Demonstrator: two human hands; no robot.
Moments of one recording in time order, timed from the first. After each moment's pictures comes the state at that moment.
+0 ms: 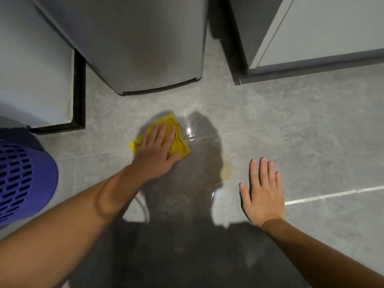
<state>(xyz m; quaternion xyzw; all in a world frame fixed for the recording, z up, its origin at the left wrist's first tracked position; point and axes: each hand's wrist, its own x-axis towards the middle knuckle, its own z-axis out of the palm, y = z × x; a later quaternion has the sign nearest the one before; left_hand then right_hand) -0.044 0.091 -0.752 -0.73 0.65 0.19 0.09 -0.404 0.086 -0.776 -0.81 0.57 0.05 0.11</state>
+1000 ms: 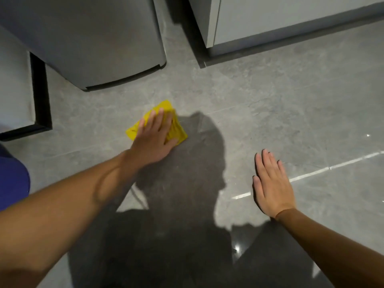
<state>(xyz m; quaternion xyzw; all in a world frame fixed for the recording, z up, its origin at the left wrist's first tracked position) -0.113 0.058 -0.751 -0.70 0.68 0.18 0.09 -0.510 0.100 -0.777 -0.82 0.56 0.03 0.13</state>
